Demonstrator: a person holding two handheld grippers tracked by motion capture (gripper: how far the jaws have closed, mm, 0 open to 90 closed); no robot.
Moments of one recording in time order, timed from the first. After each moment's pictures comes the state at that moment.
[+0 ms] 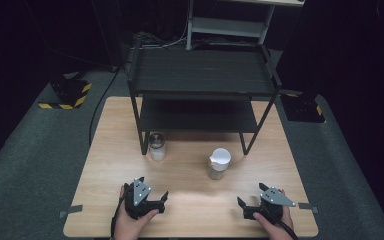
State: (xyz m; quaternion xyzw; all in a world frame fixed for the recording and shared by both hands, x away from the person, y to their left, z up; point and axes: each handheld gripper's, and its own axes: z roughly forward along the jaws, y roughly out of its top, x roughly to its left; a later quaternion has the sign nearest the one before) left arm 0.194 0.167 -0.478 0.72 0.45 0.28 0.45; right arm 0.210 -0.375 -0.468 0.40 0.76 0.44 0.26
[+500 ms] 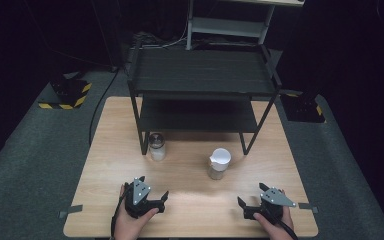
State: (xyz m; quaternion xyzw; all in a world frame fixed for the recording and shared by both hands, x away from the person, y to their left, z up) left arm 0.198 0.171 -0.479 0.72 0.44 0.27 0.46; right arm 0.209 -0.375 -0.469 0.40 0.76 0.45 0.26
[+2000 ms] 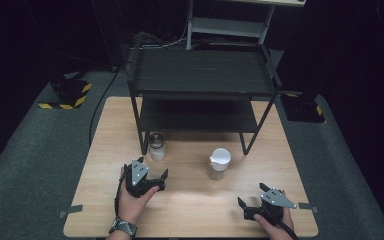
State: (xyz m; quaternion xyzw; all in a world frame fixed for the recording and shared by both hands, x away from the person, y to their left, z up) left arm 0.240 0.172 -0.480 0.67 0.45 0.31 0.50; right arm 0.206 -0.377 -0.471 0.39 0.75 0.45 0.27
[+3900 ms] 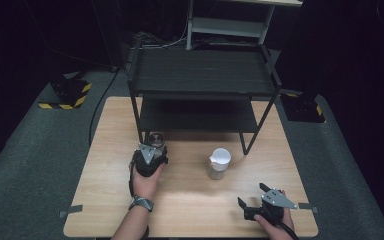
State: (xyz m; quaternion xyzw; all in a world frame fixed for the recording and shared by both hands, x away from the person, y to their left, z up) left arm 0.296 0.123 -0.495 0.62 0.52 0.37 0.45; right arm 0.205 -0.379 -0.472 0.39 0.75 0.46 0.27
